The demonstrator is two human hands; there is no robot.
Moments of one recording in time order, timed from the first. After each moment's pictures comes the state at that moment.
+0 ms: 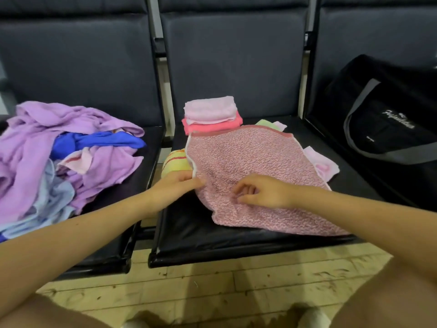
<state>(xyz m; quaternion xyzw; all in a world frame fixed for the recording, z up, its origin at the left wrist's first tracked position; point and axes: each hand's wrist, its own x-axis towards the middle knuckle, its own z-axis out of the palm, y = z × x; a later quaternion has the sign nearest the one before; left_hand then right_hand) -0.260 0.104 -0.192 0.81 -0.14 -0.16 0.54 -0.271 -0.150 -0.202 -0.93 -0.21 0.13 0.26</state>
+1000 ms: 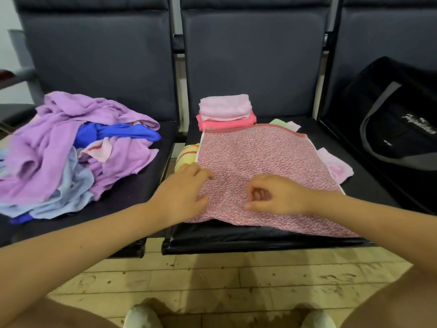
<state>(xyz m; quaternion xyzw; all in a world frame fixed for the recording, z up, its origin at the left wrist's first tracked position) -0.295 0.115 -0.189 0.95 -0.29 0.09 0.10 -0.294 -0.146 -0.191 -0.93 -0.31 0.06 0.21</state>
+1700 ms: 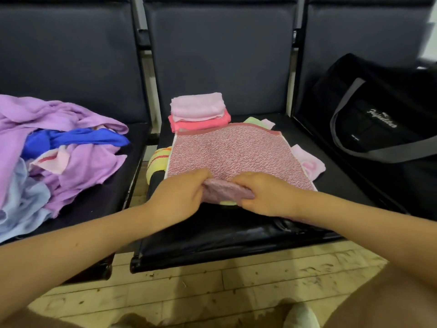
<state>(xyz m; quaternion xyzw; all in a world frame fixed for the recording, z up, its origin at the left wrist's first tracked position) -0.279 0.065 -0.189 0.93 -0.33 0.07 0.18 -0.302 -0.158 -0.184 -0.95 -0.25 0.01 0.19</state>
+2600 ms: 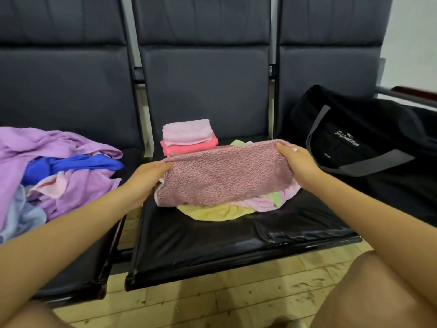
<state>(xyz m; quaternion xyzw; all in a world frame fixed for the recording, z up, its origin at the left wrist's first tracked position) -0.228 0.087 -0.151 0.76 -0.03 -0.07 0.64 -0.267 -0.244 -0.138 -0.73 0.14 -0.14 0.65</state>
